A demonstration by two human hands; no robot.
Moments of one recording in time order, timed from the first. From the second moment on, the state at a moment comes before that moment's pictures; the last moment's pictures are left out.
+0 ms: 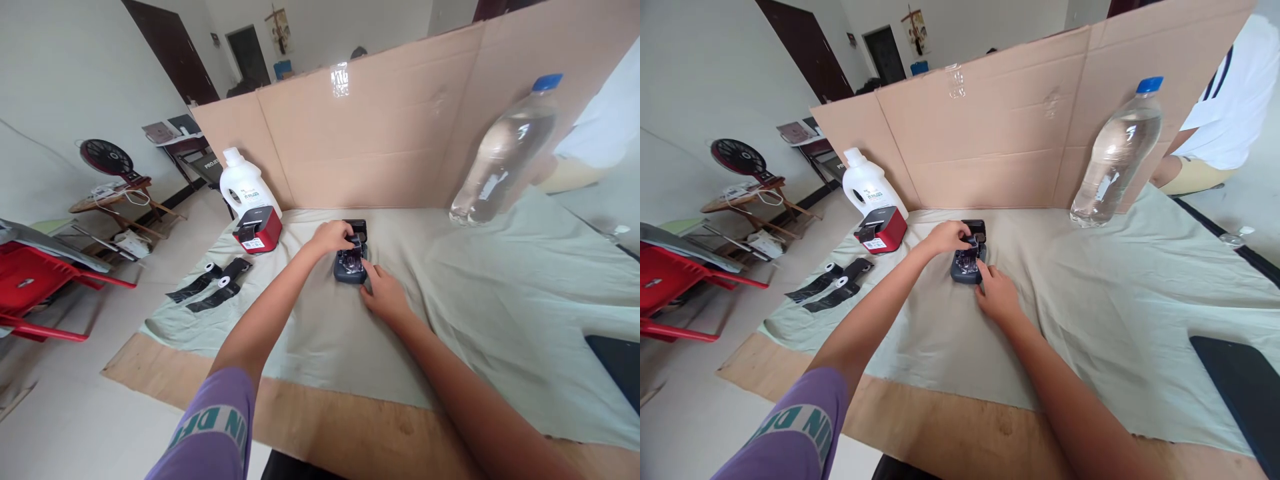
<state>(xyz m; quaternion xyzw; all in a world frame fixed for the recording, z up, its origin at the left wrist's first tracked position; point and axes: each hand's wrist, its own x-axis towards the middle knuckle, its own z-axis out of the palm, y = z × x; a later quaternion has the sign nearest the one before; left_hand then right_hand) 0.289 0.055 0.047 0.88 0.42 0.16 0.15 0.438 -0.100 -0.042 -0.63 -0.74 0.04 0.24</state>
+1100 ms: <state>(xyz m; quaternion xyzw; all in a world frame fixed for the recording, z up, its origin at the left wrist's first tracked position) 0.079 -0.031 -0.005 0.60 0.76 0.24 -0.03 0.441 -0.098 -0.042 -0.65 -0.73 0.04 0.22</state>
